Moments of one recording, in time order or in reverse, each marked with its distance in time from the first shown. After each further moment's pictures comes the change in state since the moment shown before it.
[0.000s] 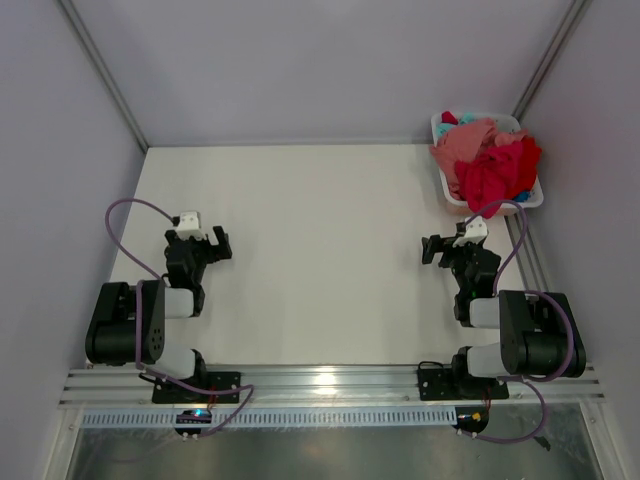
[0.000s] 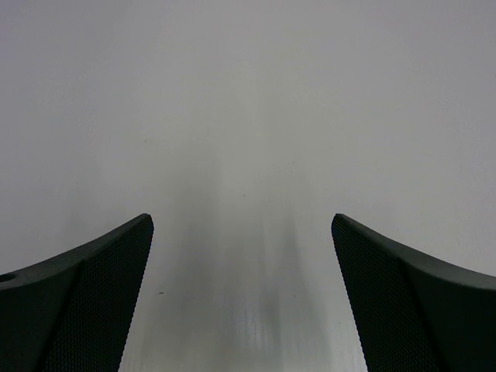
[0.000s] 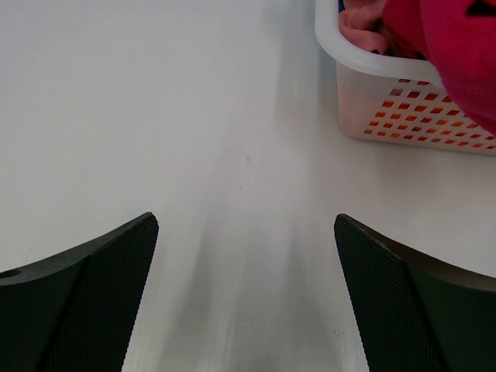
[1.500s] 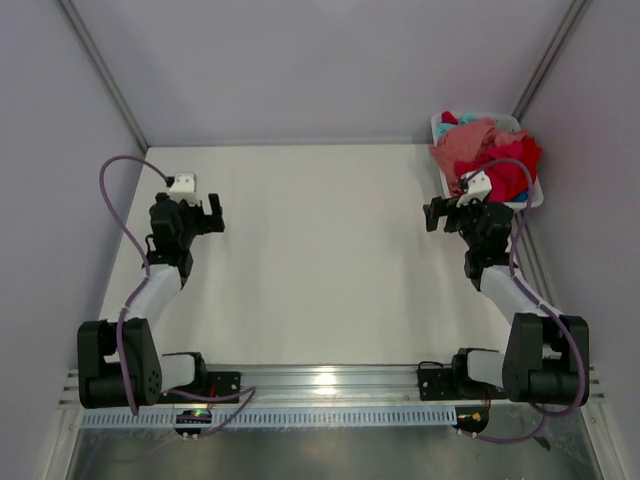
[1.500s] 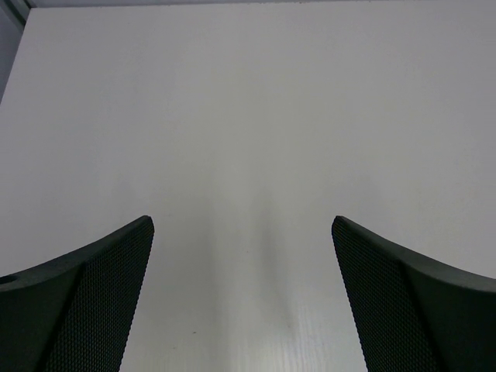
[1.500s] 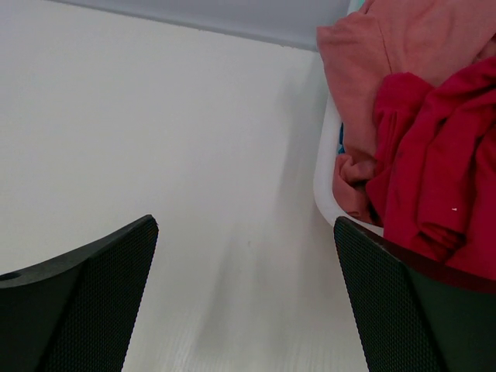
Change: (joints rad) left arm 0.000 -0.234 0.350 -0.626 0.043 0.101; right arm 0.001 -0.145 0.385 -0.563 -0.097 -0.080
